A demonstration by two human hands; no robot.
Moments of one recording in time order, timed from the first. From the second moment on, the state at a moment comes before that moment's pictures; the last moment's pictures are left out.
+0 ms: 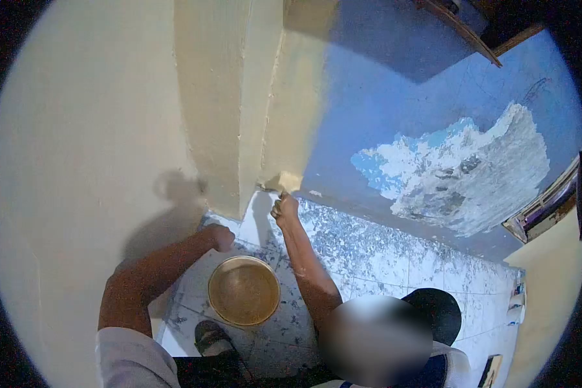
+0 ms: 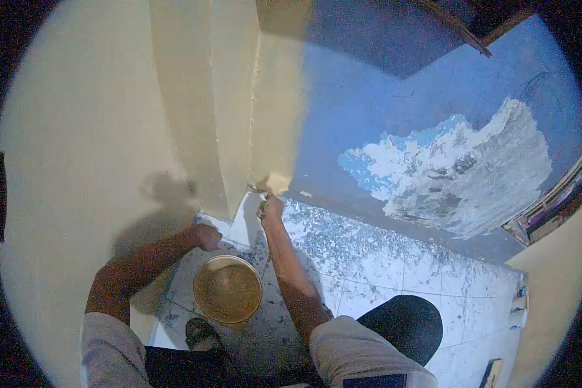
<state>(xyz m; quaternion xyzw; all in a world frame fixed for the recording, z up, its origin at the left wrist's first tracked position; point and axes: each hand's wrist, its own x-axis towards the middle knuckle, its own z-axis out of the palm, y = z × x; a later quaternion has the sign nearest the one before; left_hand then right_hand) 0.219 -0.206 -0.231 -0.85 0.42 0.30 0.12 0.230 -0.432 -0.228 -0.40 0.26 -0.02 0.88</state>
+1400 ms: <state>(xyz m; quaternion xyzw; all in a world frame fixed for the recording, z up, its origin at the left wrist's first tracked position) 0.241 -0.186 -0.270 -0.84 0.51 0.20 0.08 0.270 -0.382 0.028 -0.53 0.07 -0.17 0.83</state>
